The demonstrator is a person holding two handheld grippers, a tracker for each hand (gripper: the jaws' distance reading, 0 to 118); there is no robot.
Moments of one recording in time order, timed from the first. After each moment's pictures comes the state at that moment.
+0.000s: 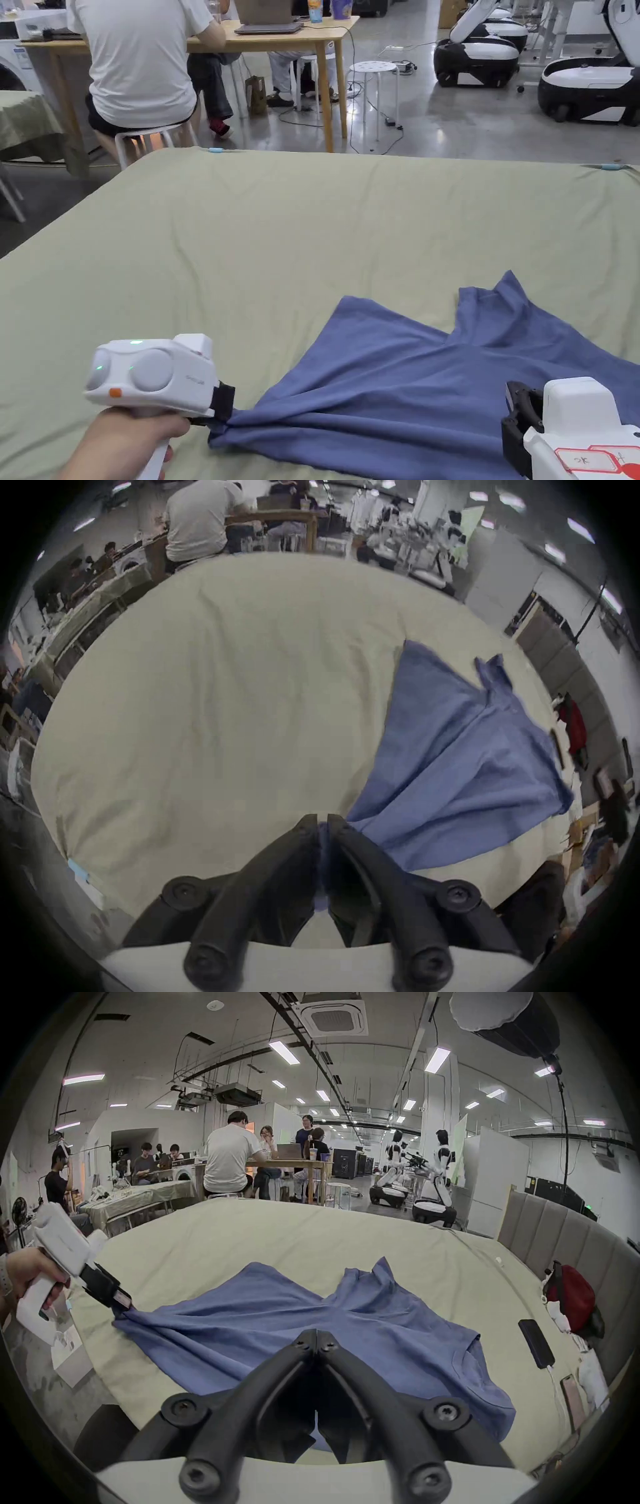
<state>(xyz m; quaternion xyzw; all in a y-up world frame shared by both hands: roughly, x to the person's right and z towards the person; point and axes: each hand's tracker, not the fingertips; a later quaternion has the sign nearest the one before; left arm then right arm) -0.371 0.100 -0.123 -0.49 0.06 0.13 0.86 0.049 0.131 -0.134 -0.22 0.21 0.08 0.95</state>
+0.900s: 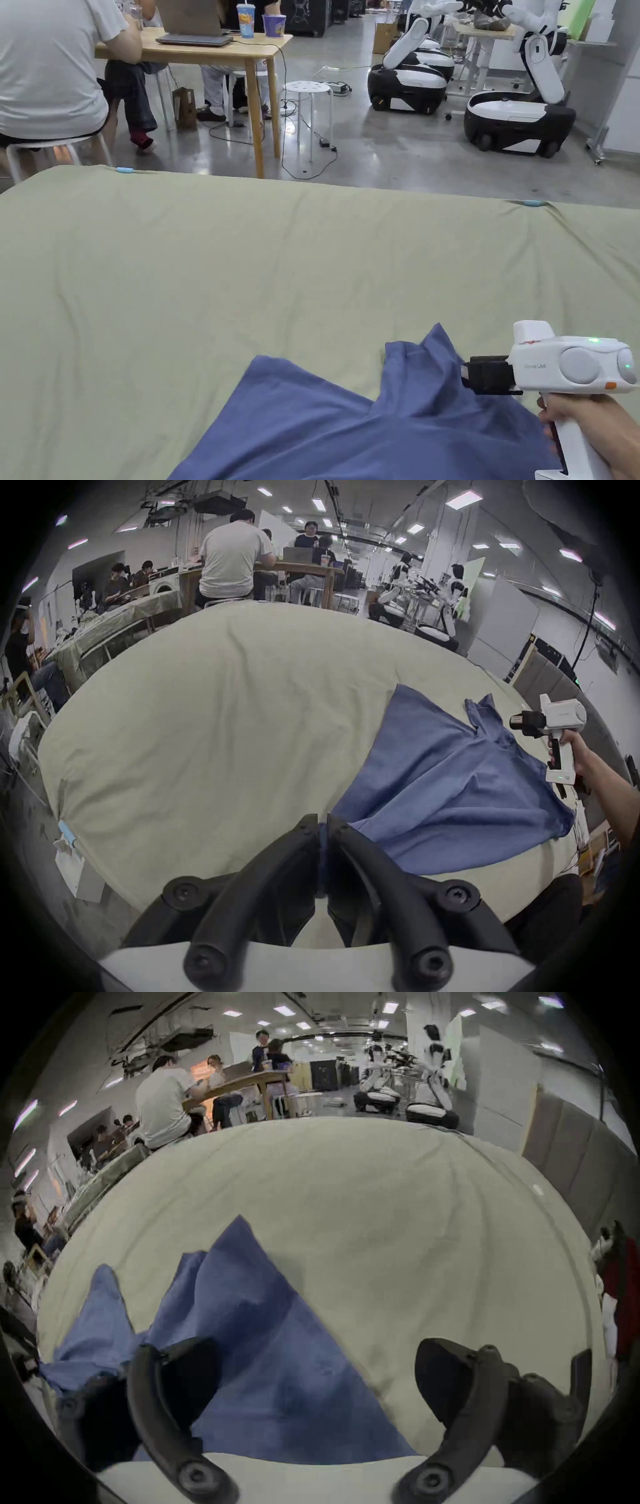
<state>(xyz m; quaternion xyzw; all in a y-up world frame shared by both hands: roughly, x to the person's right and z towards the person) -0.323 0.091 -0.075 -0.38 0.12 0.14 0.91 0.133 0.051 -0.487 -0.44 0.19 0.06 0.88</state>
